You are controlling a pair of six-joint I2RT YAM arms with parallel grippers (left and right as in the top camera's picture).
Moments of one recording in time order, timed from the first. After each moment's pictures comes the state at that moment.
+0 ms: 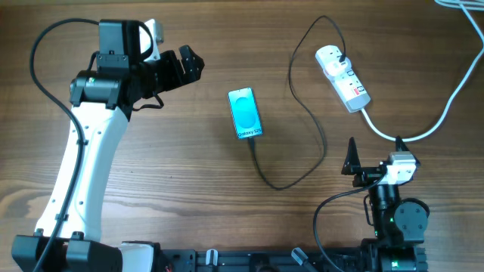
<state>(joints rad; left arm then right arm) -0.09 1.51 1.43 -0.81 0.35 -0.42 -0.01 0.02 0.01 0.00 -0.02 -0.01</state>
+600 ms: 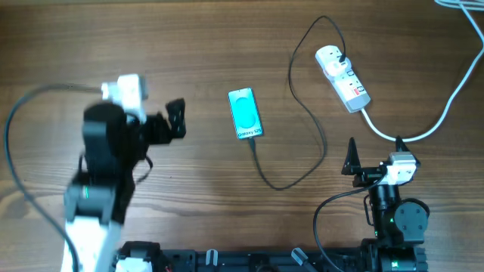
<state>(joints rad) -0.08 0.86 0.80 -0.45 0.14 -0.26 -0.01 0.01 0.01 0.00 -0.02 -0.01</state>
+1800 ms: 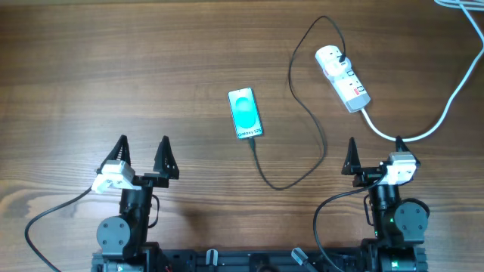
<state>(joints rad) -0.02 0.01 0.01 0.17 0.06 -0.33 -0.01 0.01 0.01 0.00 -0.02 -0.01</state>
